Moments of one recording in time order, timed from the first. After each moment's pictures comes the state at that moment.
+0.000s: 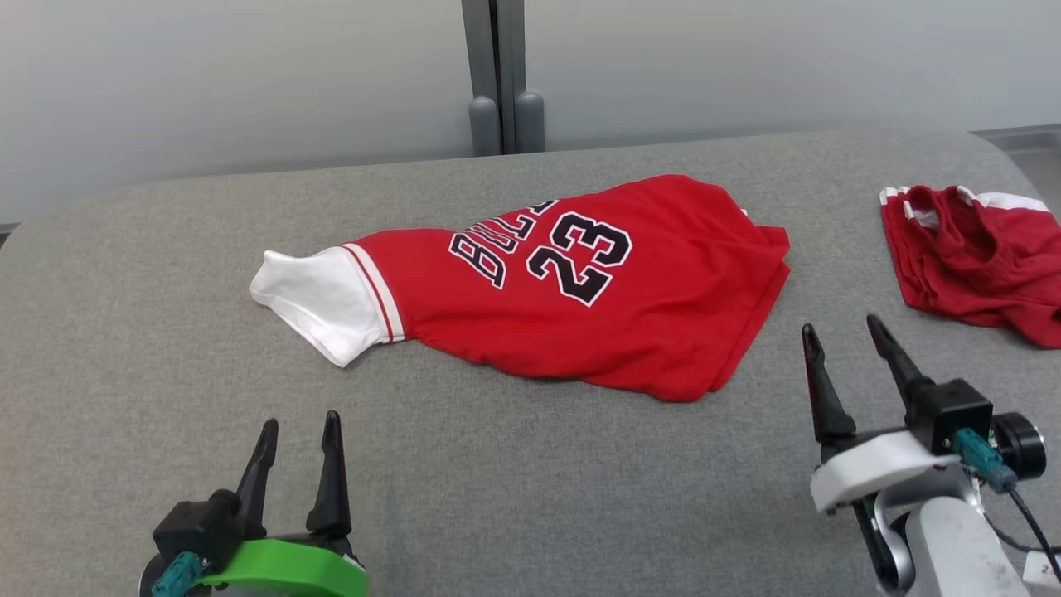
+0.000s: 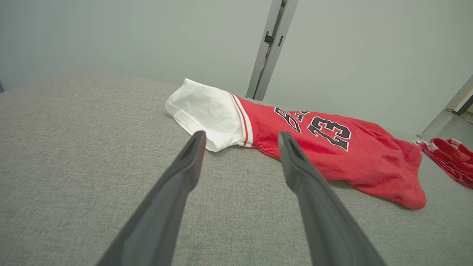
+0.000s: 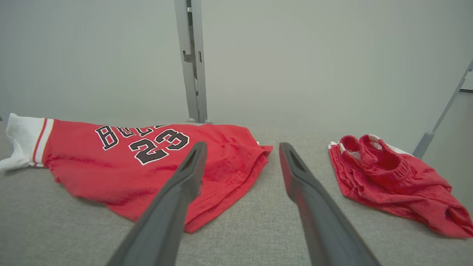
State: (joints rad) left arm 0.01 0.07 -0.11 0.23 -0.38 -0.12 -0.26; right arm -0.14 -0.05 -0.03 0.24 0.05 0.13 -0.26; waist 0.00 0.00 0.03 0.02
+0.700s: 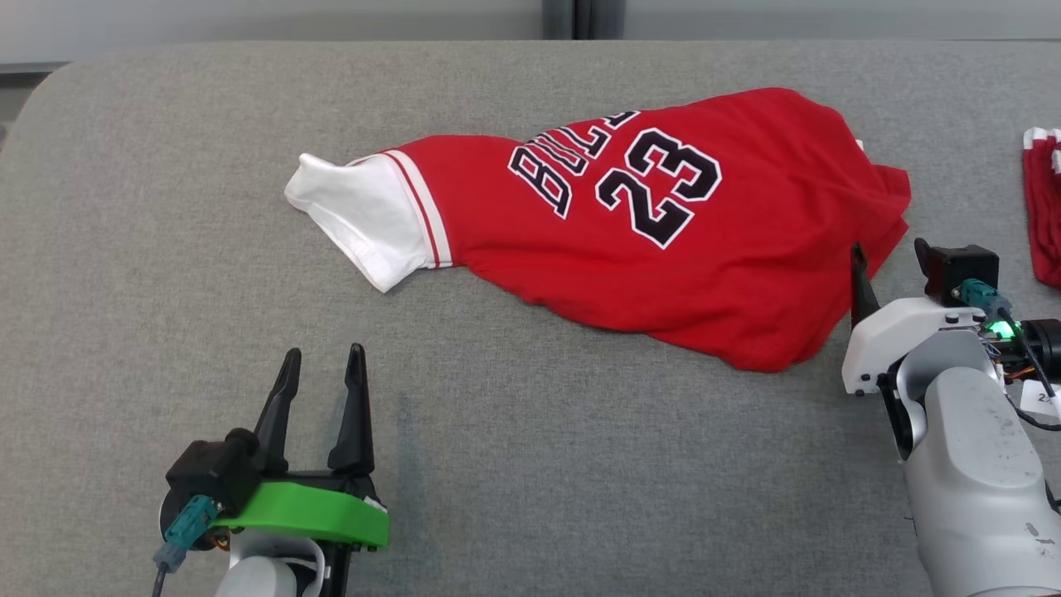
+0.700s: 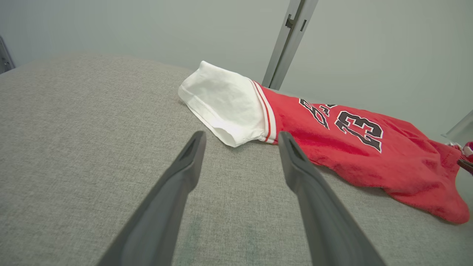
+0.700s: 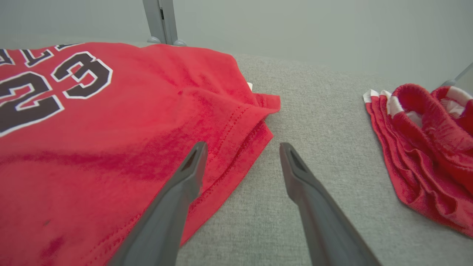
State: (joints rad) left arm -0.10 0.05 -0.15 0.20 -0.39 -0.13 -0.26; right arm -0.58 -0.05 -0.28 0.74 -0.19 0.13 -0.17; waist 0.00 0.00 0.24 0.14
